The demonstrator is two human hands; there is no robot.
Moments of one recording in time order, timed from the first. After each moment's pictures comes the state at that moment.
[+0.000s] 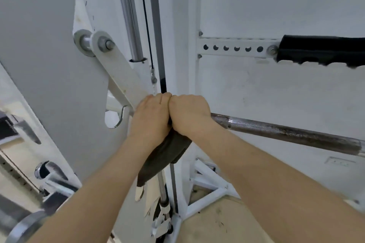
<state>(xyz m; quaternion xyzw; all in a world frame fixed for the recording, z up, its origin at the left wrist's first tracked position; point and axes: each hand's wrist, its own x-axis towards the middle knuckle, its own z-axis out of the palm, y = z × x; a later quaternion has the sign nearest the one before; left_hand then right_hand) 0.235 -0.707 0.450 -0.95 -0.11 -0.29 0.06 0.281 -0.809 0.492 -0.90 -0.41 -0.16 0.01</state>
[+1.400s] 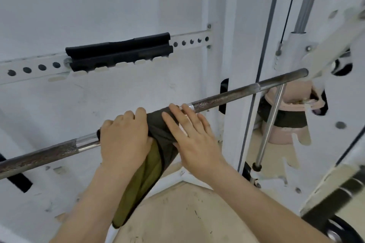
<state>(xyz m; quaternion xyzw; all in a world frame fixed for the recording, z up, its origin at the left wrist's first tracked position) 0.309 -1.125 0.456 -0.95 0.12 -0.27 0.07 0.283 -1.288 0.395 -0.92 -0.15 -0.34 0.09</state>
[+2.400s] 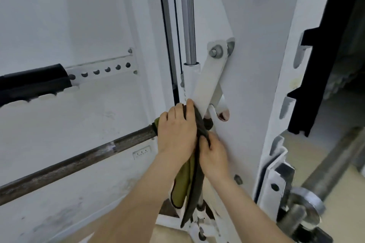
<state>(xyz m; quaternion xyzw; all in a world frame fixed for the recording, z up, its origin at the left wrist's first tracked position) 0.384 -1.594 0.441 -0.91 0.29 -0.31 -0.01 0.322 -1.670 0.388 -0.77 0.17 -0.29 0.54</state>
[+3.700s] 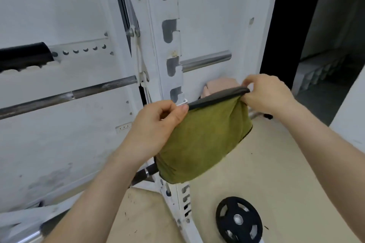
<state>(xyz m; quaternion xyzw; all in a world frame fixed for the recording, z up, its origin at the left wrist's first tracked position) 0.075 -1.640 0.497 -0.81 0.31 -0.02 -0.50 0.051 -1.905 0.511 -0.95 0.23 -0.18 0.15</state>
